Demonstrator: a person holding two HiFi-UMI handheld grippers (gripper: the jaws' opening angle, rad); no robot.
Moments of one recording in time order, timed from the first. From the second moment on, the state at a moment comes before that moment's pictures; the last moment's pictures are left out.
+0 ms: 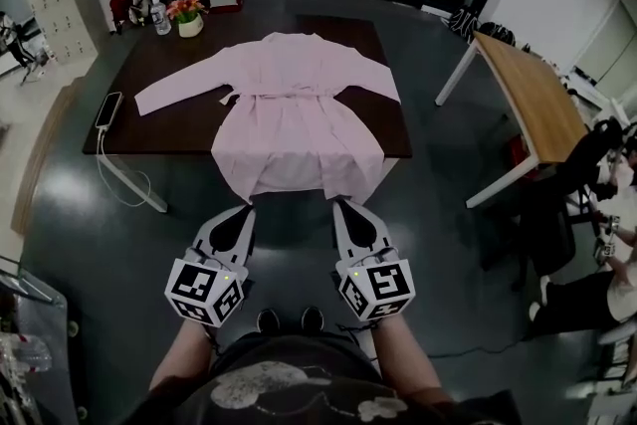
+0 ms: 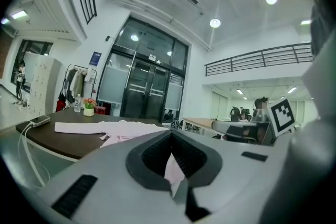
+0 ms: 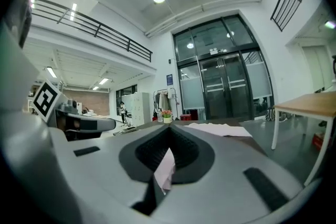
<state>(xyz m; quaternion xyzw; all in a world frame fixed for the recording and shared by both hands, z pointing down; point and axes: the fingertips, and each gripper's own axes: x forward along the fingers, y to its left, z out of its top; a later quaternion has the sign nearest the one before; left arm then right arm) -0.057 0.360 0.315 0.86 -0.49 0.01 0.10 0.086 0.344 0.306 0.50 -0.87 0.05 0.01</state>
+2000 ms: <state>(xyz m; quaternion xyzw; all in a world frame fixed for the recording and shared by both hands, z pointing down) 0.141 0.178 0.377 0.83 -0.54 0.10 0.13 0.348 0.136 0.367 0.52 -0.84 0.15 -0.06</state>
